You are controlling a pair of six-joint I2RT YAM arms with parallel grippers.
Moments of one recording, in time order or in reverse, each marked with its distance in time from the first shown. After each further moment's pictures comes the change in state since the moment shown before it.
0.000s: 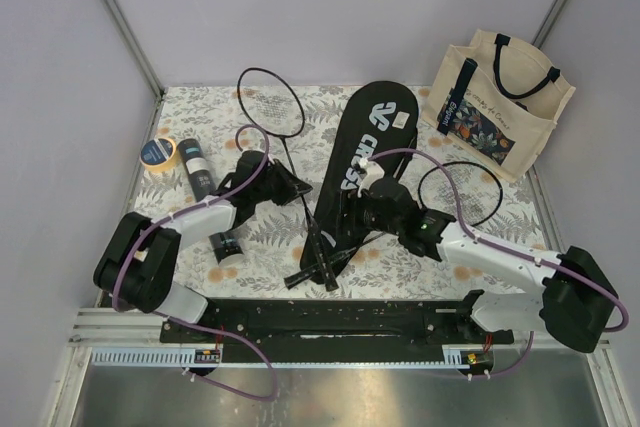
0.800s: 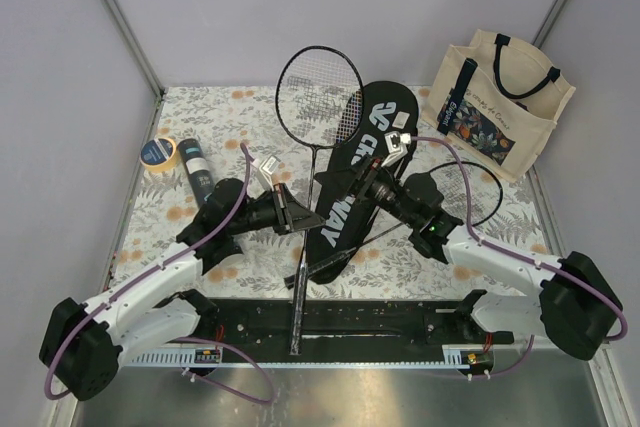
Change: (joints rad) left arm -0.158 -0.554 -0.163 -0.066 0.335 0.063; right arm -0.098 -0.070 -0.103 0.674 -0.012 0.230
